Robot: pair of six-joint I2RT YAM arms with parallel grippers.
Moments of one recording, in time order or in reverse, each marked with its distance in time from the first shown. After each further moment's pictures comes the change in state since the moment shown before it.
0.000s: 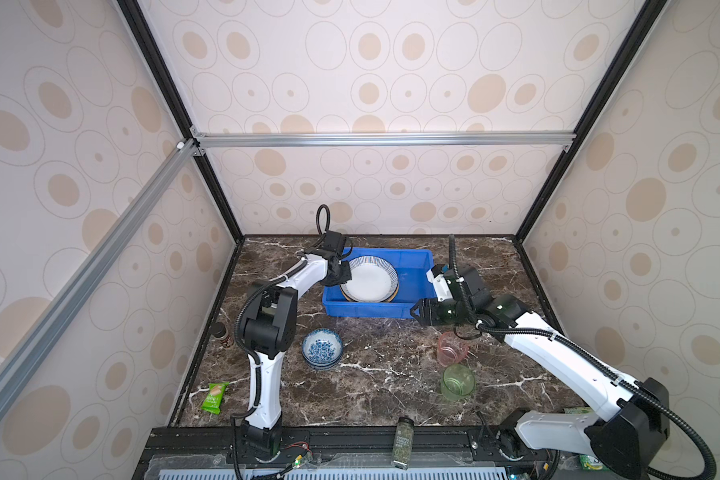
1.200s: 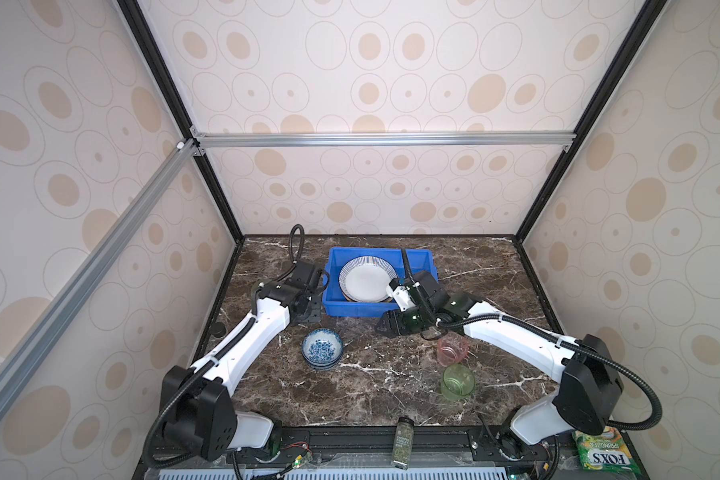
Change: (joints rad) left arm -0.050 -0.793 -0.579 -0.280 -0.217 0.077; right arm 0.182 0.280 0.082 0.102 -0.210 0.067
